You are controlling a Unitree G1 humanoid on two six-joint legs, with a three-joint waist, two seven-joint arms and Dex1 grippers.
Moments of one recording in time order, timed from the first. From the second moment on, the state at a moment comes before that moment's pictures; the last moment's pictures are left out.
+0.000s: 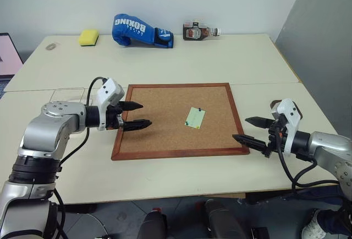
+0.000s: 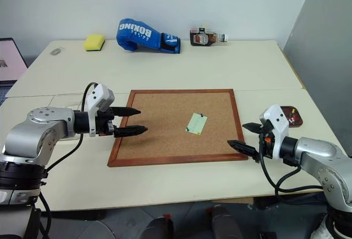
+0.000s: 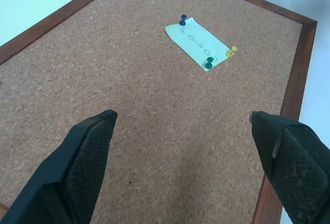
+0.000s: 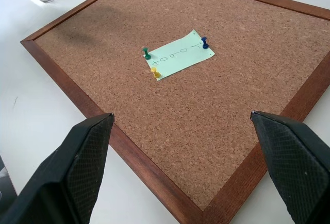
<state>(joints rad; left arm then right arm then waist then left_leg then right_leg) -0.53 0.84 0.00 0.04 -0.43 0.68 -1.14 -0.19 -0.75 -0.20 -0.54 0.70 0.96 0.69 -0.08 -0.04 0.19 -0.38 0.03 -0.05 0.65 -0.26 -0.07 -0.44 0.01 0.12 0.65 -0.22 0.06</state>
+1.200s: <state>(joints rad) -0.48 0.56 -0.10 0.13 -0.27 0.40 -0.97 -0.49 -0.34 0.14 0.04 0.25 0.48 0.50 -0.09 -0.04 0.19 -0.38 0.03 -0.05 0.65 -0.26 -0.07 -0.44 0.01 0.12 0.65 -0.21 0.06</state>
